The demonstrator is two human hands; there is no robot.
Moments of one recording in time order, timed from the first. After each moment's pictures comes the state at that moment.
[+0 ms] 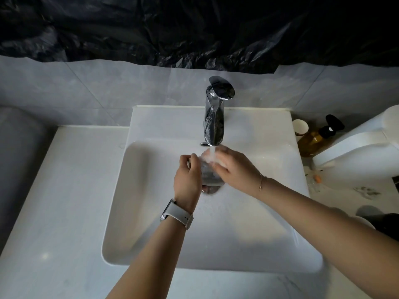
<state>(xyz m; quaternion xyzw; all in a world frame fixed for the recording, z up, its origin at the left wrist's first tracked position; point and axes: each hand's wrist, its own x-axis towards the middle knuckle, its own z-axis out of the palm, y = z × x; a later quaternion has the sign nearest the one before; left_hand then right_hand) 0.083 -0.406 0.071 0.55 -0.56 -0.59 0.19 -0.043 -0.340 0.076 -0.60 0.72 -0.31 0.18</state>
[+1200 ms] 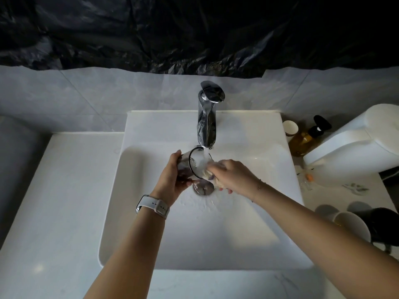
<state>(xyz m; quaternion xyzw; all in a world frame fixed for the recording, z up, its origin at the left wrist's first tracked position) 0.092 -0.439 0.080 0.51 -0.35 -0.78 0.11 -0.031 -0.328 0.095 -0.31 0.81 -0.27 0.41</state>
